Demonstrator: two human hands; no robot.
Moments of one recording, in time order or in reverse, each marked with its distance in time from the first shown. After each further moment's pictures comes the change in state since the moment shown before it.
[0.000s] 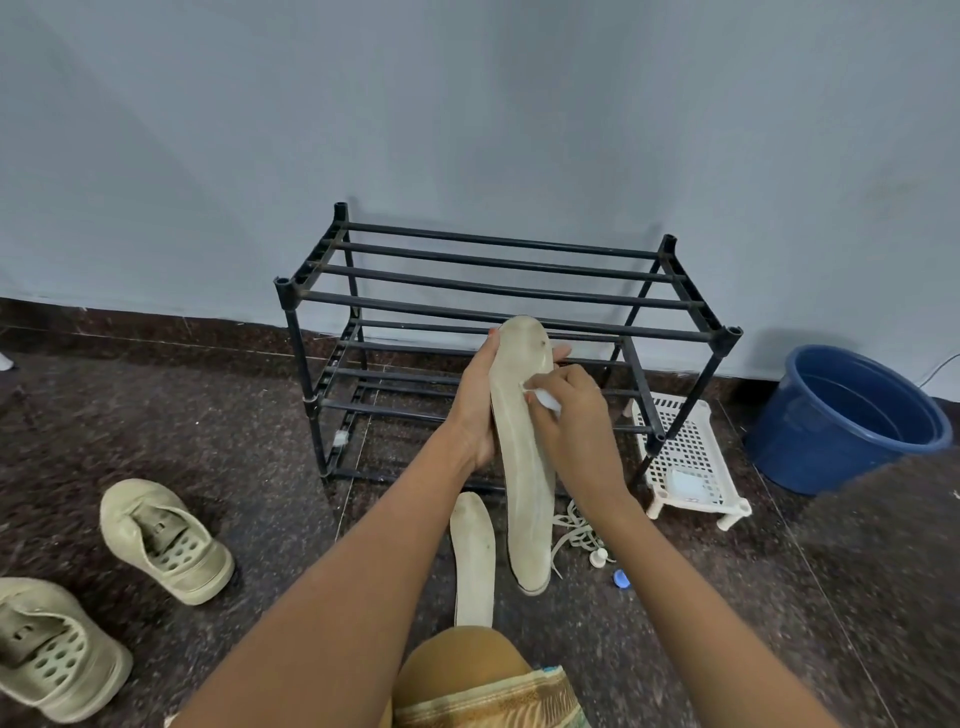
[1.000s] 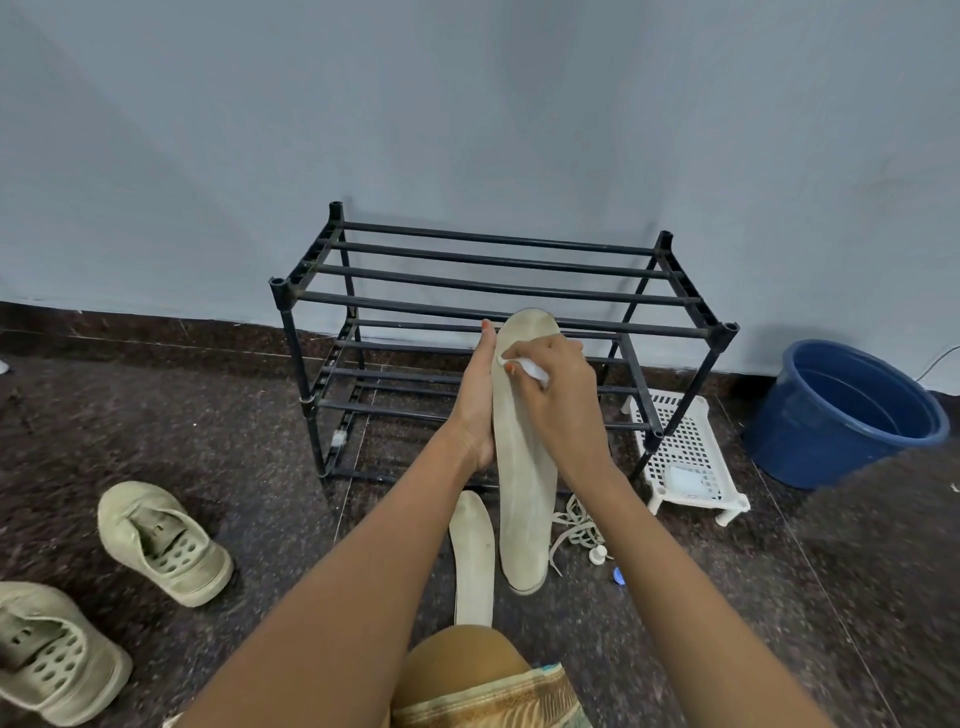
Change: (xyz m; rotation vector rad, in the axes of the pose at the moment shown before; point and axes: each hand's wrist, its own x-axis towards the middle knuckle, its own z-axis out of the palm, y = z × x) left_hand -0.003 0.000 0.009 -0.039 -0.104 -0.010; right_hand 0.018 -0.025 -0.006 0.142 0.012 0.002
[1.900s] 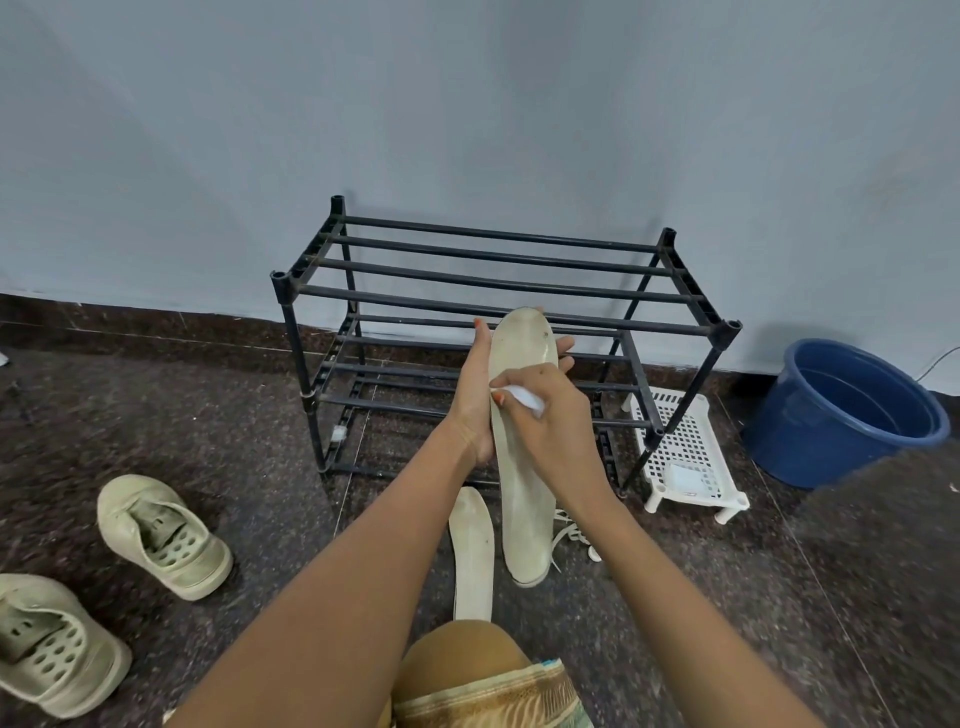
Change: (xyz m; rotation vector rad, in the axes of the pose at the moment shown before) left_hand 0.008 -0.004 -0.009 -0.047 0.108 0.061; right_hand -0.023 -0.006 0.006 0.221 -0.054 0.129
